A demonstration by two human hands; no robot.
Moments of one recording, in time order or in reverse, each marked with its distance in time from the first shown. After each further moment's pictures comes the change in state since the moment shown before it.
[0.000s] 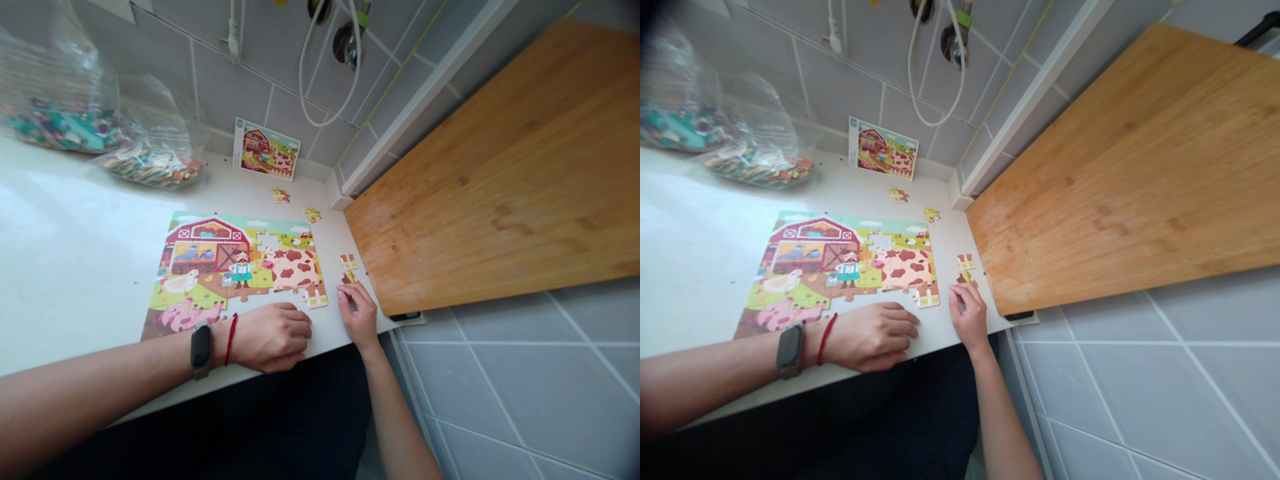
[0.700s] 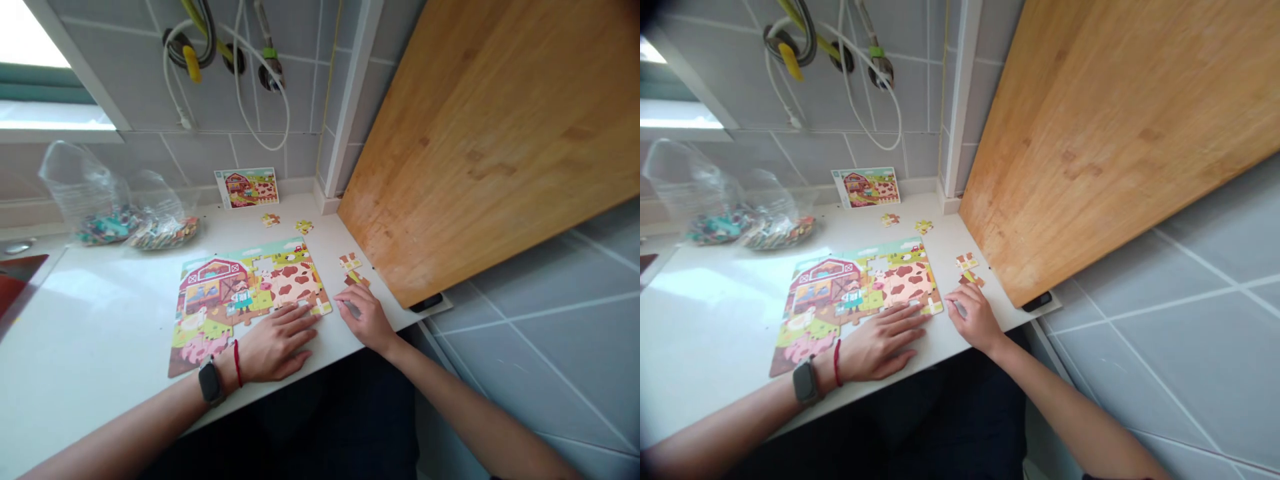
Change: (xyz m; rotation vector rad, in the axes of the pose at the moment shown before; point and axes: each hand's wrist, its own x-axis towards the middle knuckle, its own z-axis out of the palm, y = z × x) left_hand 0.001 0.001 -0.003 0.229 -0.195 -0.232; right_hand 0.000 0.007 -0.008 0.203 -0.064 -0.075
